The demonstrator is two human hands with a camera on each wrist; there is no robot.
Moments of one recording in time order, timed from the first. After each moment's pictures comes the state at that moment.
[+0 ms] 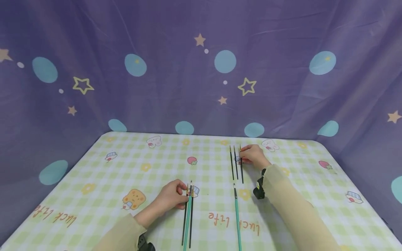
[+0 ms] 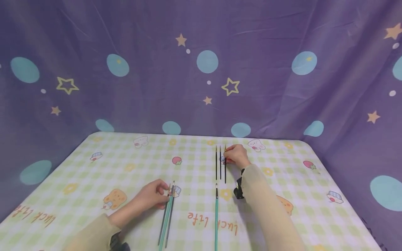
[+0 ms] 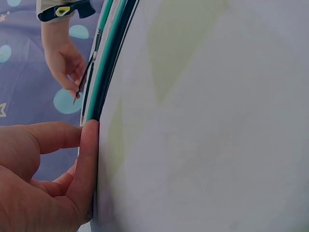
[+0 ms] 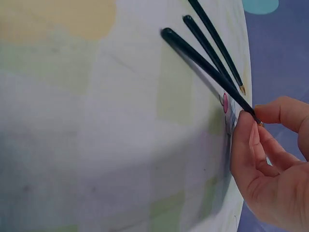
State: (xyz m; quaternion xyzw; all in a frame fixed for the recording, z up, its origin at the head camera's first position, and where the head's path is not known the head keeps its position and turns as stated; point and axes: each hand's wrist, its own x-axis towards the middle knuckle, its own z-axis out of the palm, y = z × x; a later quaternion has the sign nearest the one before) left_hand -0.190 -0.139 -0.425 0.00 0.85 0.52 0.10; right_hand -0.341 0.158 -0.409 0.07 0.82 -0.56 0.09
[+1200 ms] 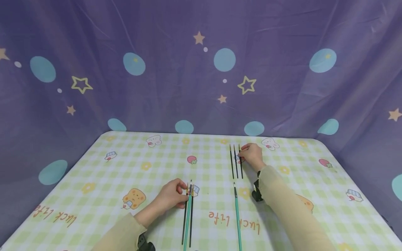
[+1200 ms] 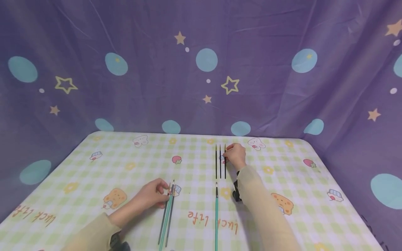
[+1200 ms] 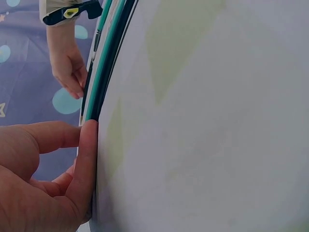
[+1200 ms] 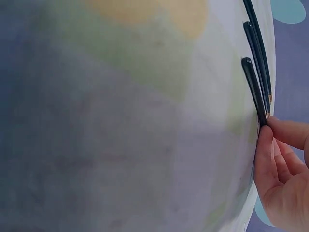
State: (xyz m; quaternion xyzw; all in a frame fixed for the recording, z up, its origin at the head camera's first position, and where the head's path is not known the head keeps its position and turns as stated) left_hand -0.191 -0.137 -0.422 -0.01 0.85 0.51 0.11; right_hand -0.344 0.153 -0.420 0.05 0.90 -0.43 -0.04
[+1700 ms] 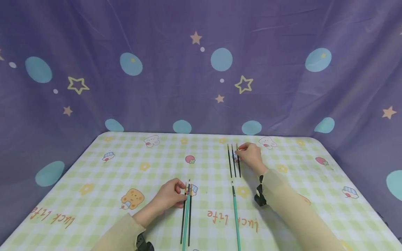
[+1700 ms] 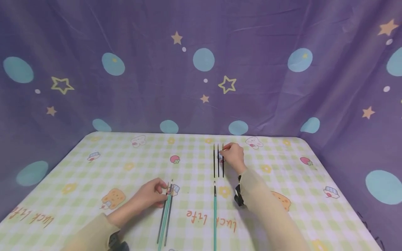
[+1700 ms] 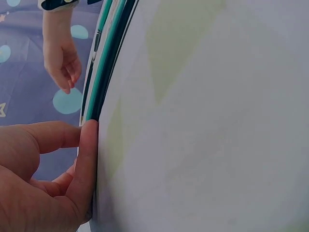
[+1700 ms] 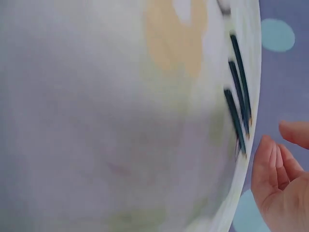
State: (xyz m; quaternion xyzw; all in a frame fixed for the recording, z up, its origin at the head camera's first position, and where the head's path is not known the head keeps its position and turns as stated) left_hand -0.191 -0.135 -0.420 -0.01 0.85 0.51 0.11; right_hand -0.324 0.151 -0.409 0.03 0.90 -0.43 -0.06
